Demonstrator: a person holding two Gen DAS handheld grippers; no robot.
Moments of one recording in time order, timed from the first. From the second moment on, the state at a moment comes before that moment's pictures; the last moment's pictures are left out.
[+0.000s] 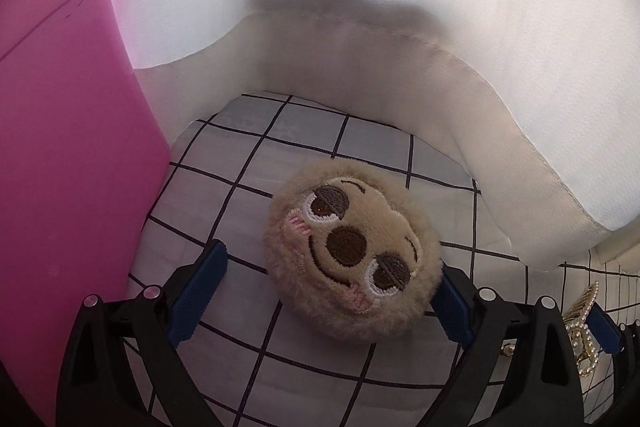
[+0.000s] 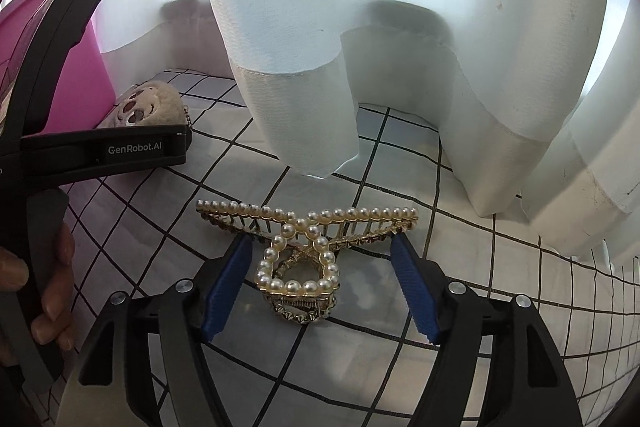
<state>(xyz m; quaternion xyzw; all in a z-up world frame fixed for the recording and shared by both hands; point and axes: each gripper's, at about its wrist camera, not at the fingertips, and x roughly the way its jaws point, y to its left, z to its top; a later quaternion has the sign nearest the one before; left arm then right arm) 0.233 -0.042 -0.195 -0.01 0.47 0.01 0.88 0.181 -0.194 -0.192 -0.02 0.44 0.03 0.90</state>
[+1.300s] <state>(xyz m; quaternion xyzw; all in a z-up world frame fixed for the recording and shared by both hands) 0.095 -0.061 -0.090 -0.02 0.42 -0.09 0.90 0.044 -0.241 -0.106 0.06 0.39 0.00 0.92</state>
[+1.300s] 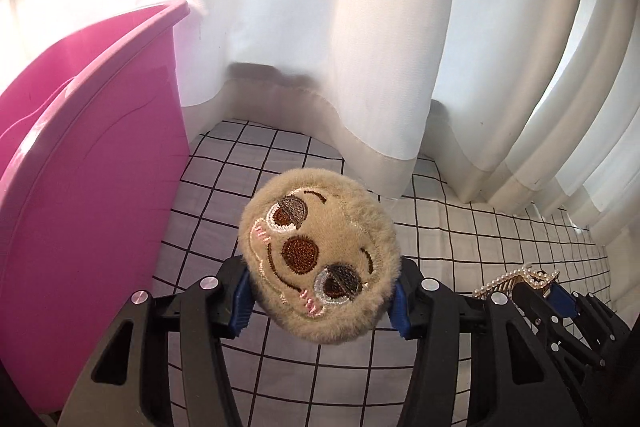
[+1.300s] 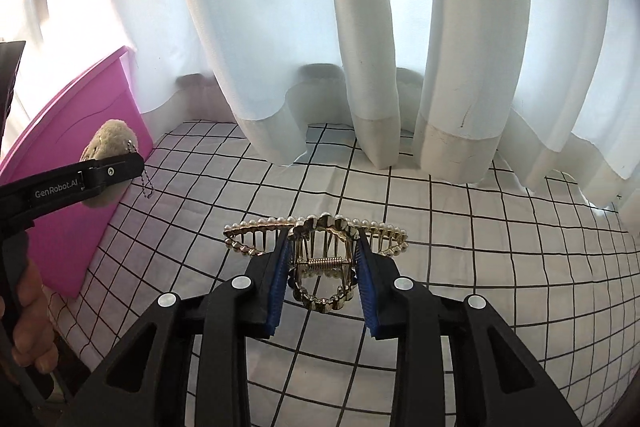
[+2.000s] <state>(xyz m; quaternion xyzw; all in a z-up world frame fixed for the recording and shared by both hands) 0.016 0.016 0.074 -0.02 0.28 -0.06 0.96 0.020 -0.166 0.065 0.01 0.25 0.10 0.96</state>
